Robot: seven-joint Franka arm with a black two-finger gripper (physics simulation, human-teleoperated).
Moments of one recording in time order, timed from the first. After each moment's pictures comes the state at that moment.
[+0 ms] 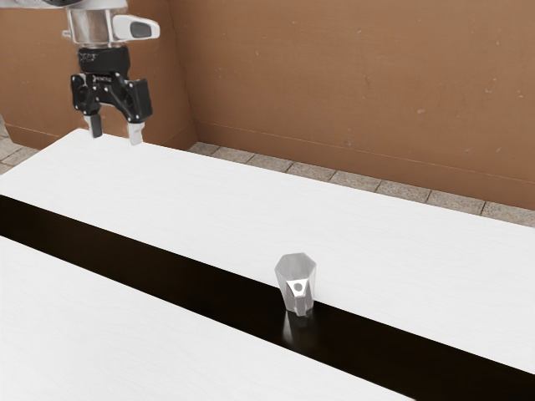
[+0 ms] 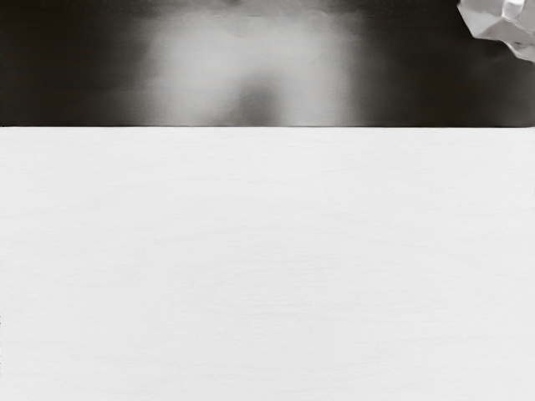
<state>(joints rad) -0.05 0.01 0.08 -1.43 -0.03 1.20 0.02</state>
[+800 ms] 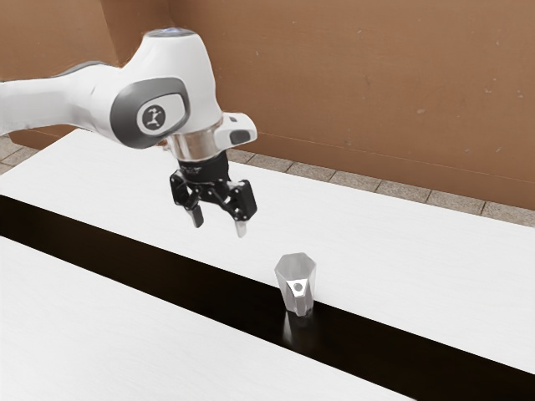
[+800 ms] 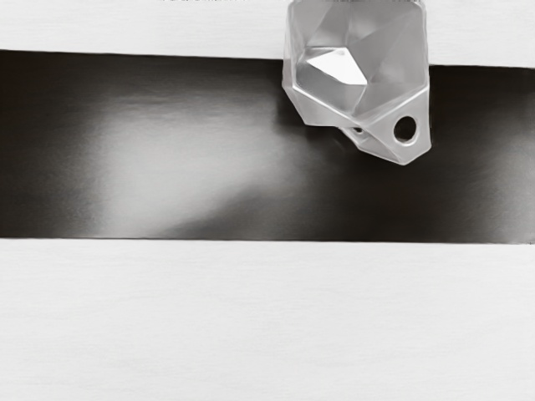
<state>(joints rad) -0.21 -0.12 -0.07 -2.00 -0.08 1.88 -0.27</state>
